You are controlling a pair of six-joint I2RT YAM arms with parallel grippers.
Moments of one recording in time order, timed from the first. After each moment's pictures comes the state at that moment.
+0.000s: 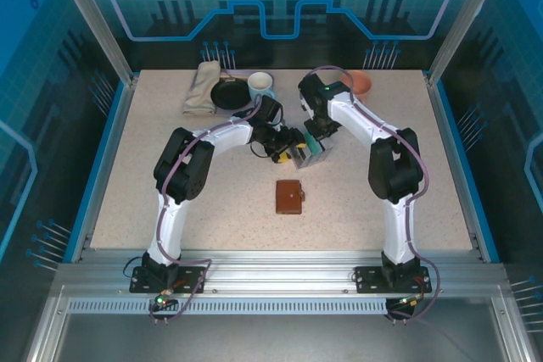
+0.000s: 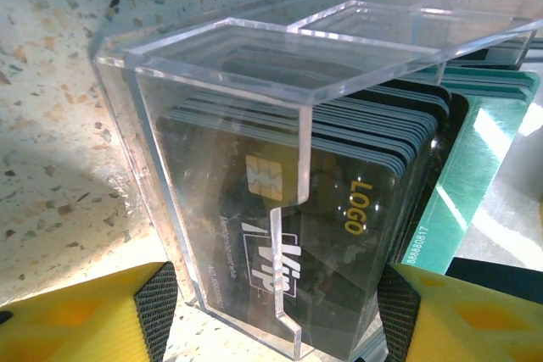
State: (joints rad) left arm -0.49 2.19 1.59 -0.43 0.59 -1.00; right arm 0.43 2.10 1.83 -1.10 0.25 -0.03
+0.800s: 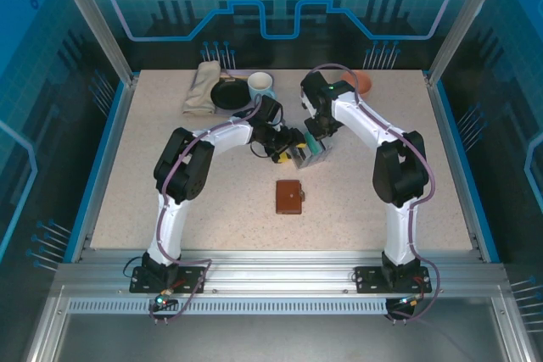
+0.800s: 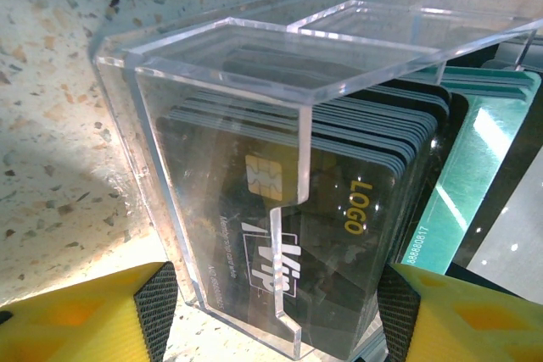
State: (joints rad) left arm -0.49 2.19 1.59 -0.43 0.59 -1.00; right arm 0.43 2.05 1.81 -1.10 0.20 -0.02
